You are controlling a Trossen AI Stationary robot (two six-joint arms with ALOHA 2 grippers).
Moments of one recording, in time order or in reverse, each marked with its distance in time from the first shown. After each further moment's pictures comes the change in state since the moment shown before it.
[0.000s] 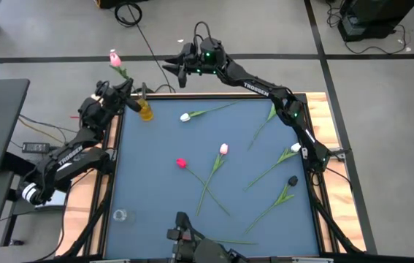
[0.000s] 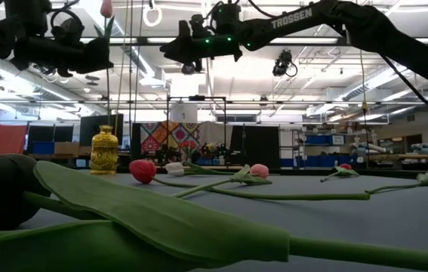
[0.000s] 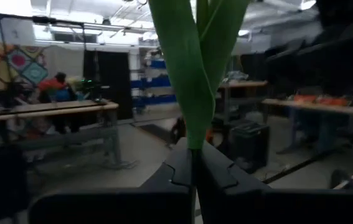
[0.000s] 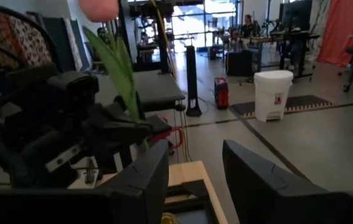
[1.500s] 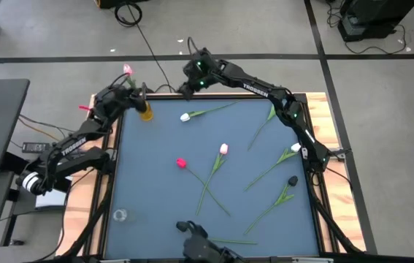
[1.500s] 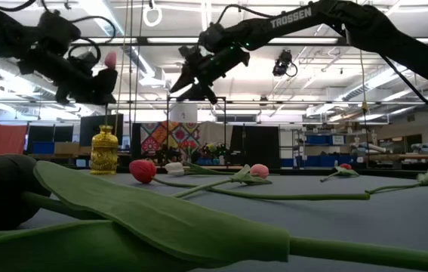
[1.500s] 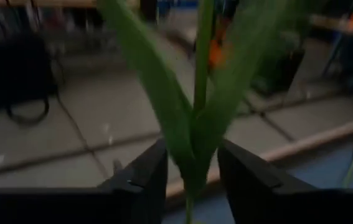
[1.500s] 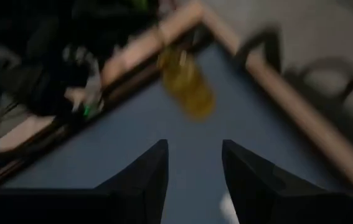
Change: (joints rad) left arm -0.002 0.150 0.090 -0.396 -0.108 -0.132; right arm 0.011 0.001 0.000 -0.638 -0.003 0.201
